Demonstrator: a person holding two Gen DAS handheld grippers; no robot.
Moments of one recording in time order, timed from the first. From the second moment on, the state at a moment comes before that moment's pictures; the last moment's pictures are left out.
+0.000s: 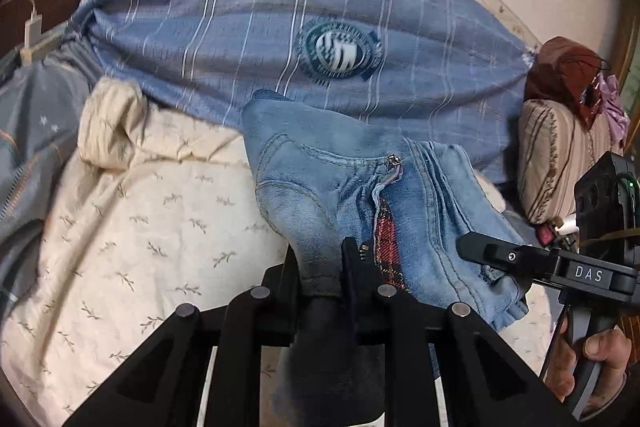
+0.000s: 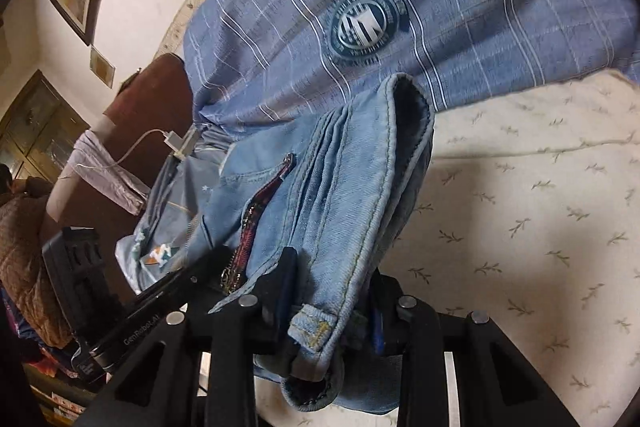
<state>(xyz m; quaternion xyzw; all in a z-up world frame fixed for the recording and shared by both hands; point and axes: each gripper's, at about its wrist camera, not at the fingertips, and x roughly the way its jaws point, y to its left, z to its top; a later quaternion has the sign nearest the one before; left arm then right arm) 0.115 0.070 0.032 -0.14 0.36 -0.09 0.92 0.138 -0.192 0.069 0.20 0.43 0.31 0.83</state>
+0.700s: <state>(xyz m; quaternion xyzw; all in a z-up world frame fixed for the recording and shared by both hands) 0.069 0.063 0.010 -0.11 0.36 -0.03 0.93 0.108 -0.213 0.047 0.25 0.39 0.32 0.83</state>
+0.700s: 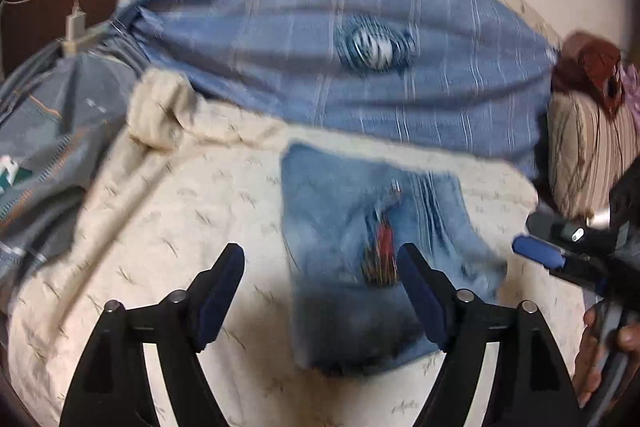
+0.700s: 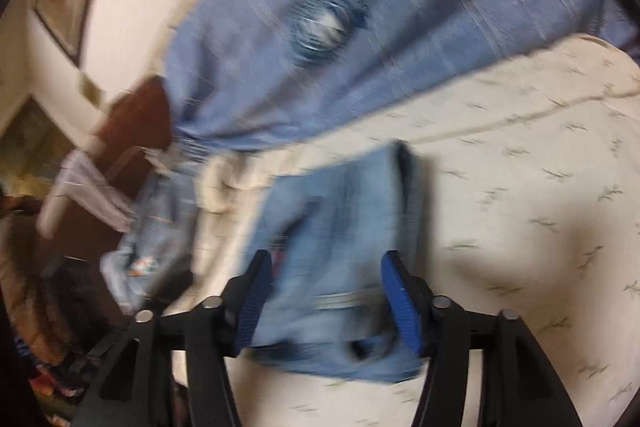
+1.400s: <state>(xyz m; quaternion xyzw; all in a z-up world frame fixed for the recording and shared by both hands) -0.016 0.032 0.032 -0.07 0.36 0.03 0.93 -0.002 -0.235 0.047 0.12 0.39 0.24 0.88</state>
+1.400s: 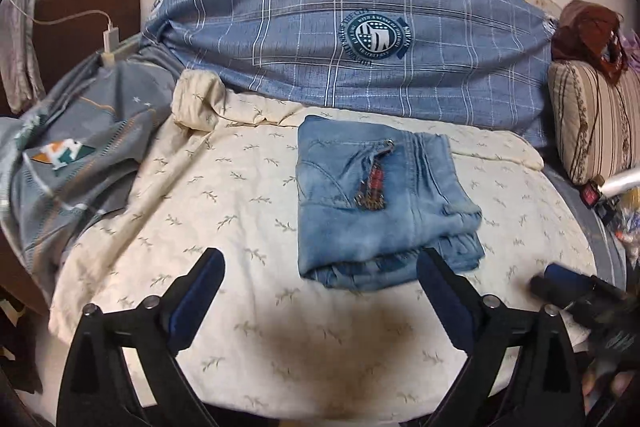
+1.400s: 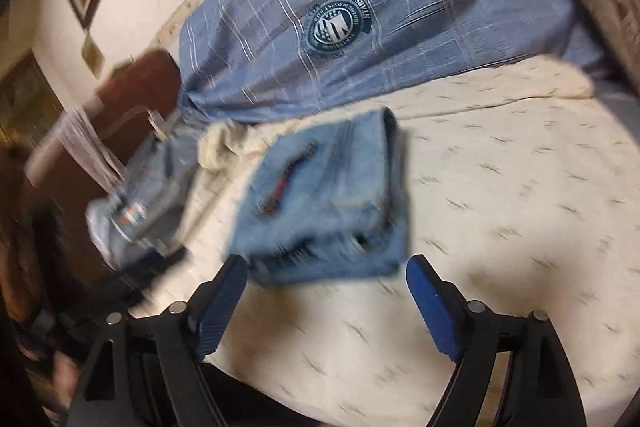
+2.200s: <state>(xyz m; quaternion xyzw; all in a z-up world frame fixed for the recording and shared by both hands) -0.037 0.018 0.059 -0.08 0.36 0.03 0.93 -0.019 -0.201 0.058 -0.03 0.42 0.17 0.89</state>
